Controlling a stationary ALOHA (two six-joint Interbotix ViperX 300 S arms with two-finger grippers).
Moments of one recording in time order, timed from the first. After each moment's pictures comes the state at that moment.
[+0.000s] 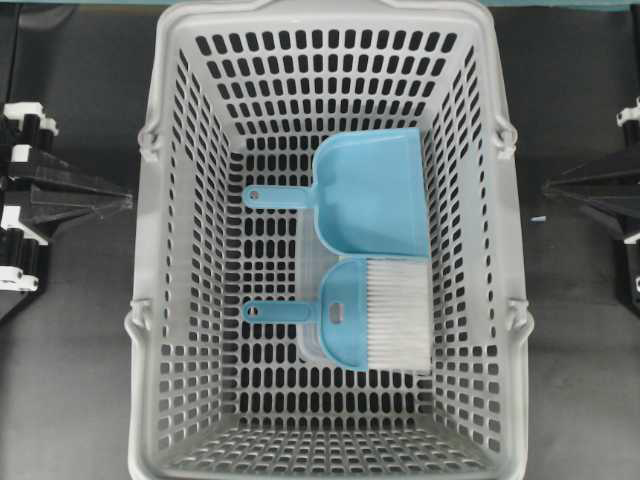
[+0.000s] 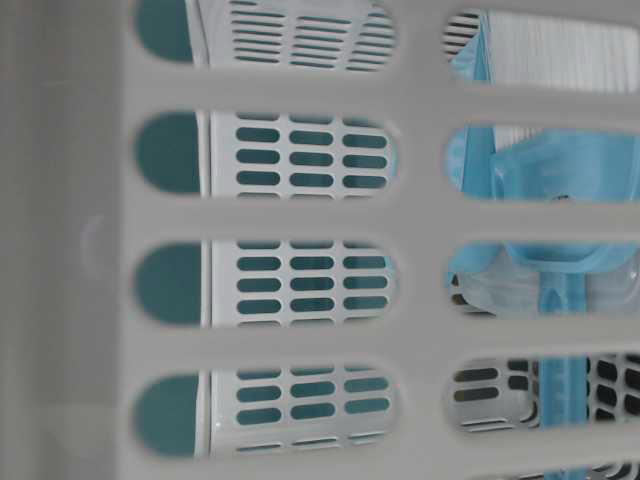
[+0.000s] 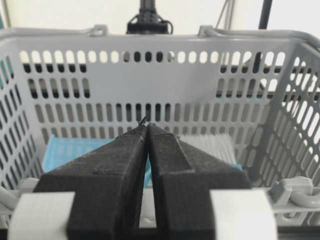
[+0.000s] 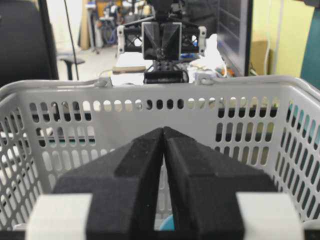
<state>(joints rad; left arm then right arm) 0.00 -0.96 1.17 0.00 -0.29 0.00 0.00 -0.97 1.18 0.00 -0.29 0.00</state>
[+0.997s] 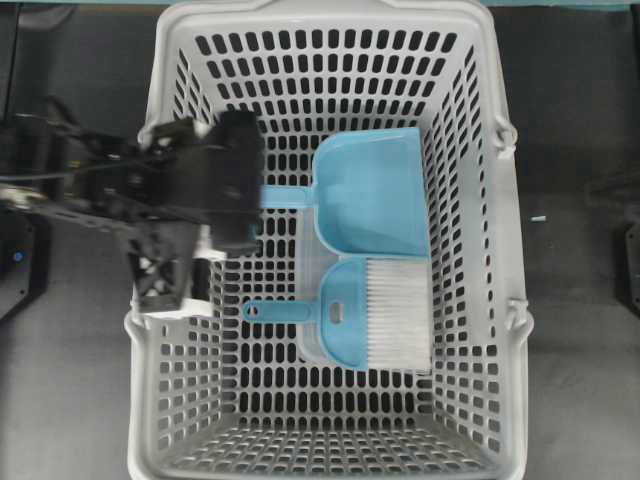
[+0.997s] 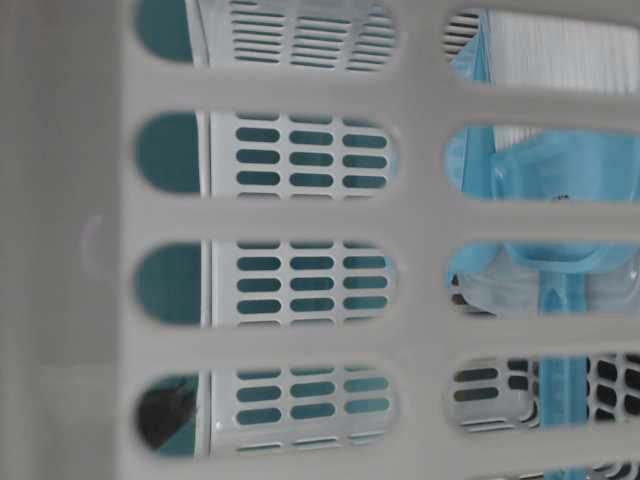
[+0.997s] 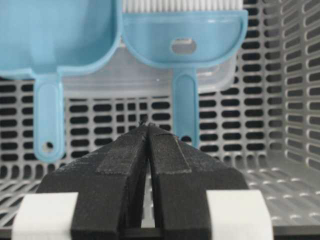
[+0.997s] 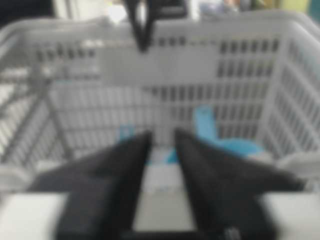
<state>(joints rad) -0.08 -0.22 0.25 0.04 0.92 -0.08 0.00 -1.18 1.10 0.01 0.21 0.01</state>
